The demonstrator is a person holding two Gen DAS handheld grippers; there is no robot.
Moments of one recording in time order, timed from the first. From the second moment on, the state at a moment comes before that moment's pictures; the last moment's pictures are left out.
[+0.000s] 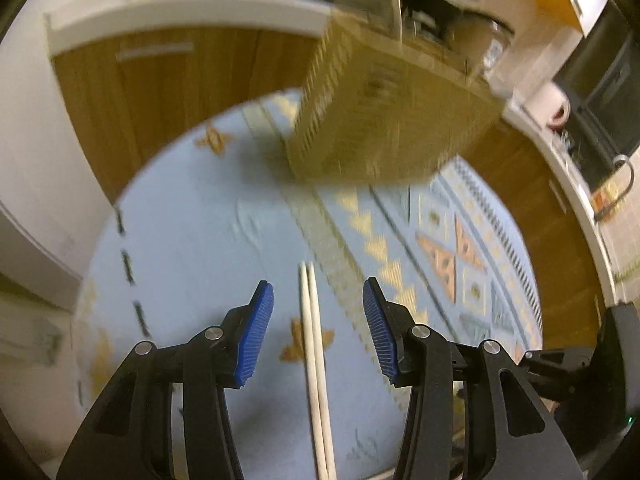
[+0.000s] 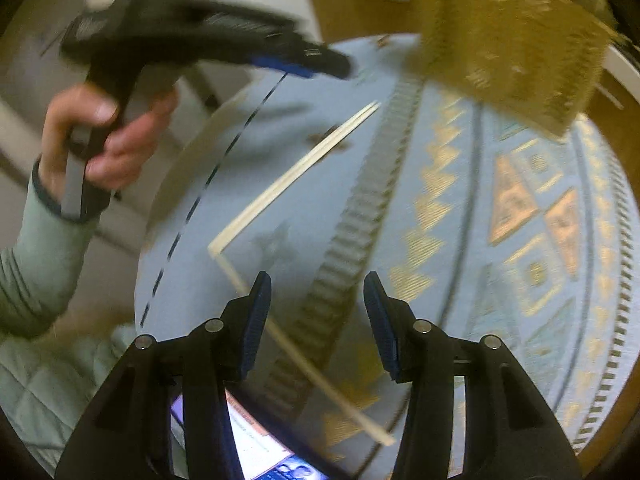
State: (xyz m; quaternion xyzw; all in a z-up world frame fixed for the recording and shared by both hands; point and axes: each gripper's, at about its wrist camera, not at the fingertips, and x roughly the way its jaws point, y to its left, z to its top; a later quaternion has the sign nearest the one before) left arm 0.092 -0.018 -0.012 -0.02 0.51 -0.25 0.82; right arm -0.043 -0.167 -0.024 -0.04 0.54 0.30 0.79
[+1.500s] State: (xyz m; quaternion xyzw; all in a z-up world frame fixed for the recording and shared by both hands) left arm 0.069 -0.078 -0.050 0.16 0.53 -0.21 0.80; right arm 0.020 -0.277 -0.043 0.10 0.61 0.09 0.78
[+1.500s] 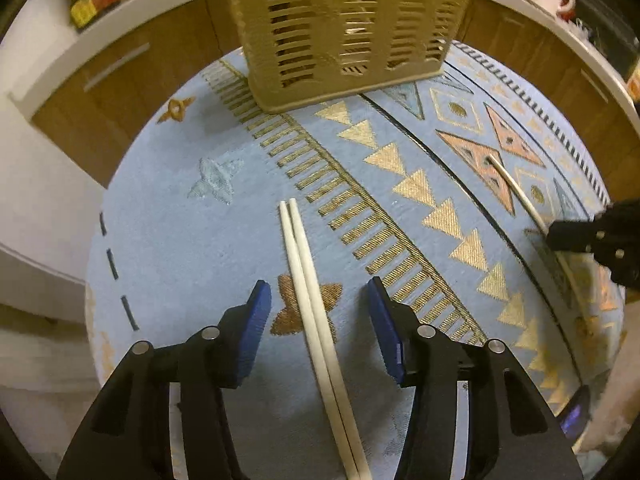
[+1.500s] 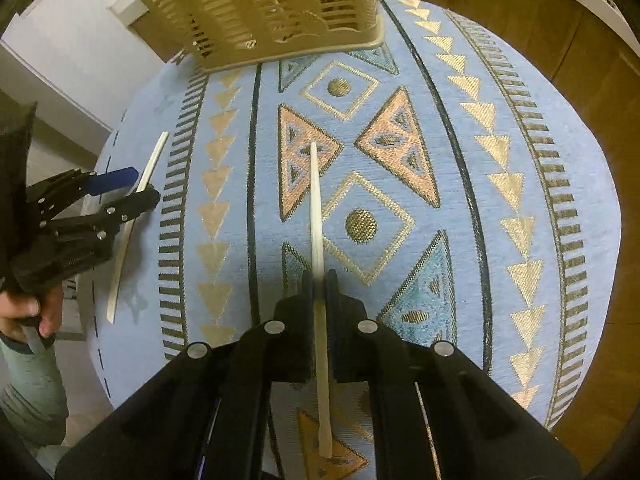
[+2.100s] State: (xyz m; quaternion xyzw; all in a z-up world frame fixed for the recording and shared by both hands) left arm 0.084 -0.104 -0.048 0.23 0.57 -0.26 0.74; right arm 0.051 -0.237 -0.051 0.02 0.68 0.08 0.73
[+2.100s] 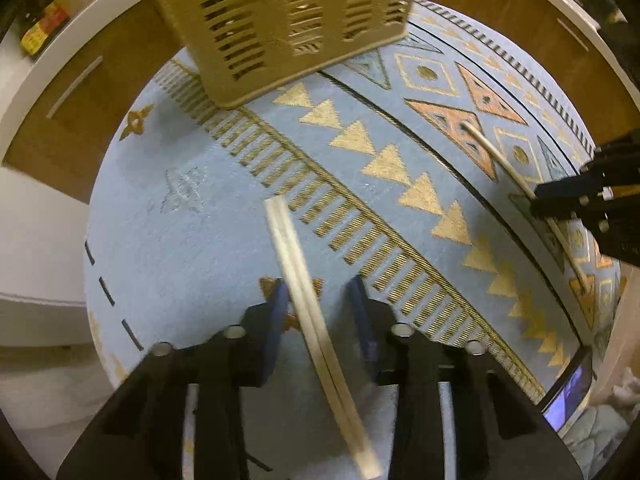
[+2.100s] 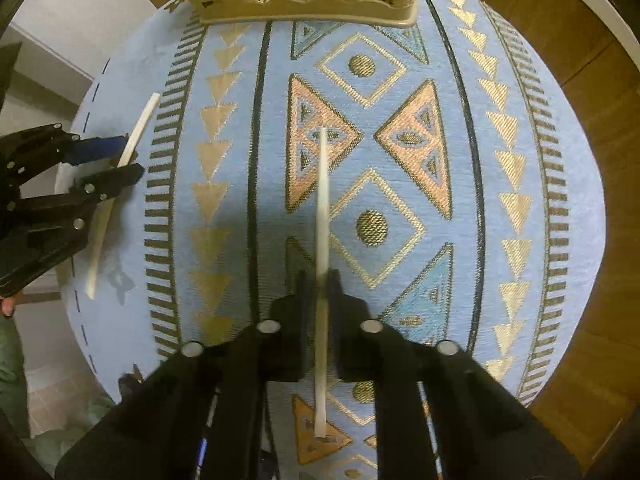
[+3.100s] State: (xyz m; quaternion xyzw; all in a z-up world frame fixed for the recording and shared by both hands) left arm 0.066 -0.041 0.082 -0.05 0.32 -0.31 0.89; right arm 0.002 -0.278 0.053 0.12 0.42 0.17 0.88
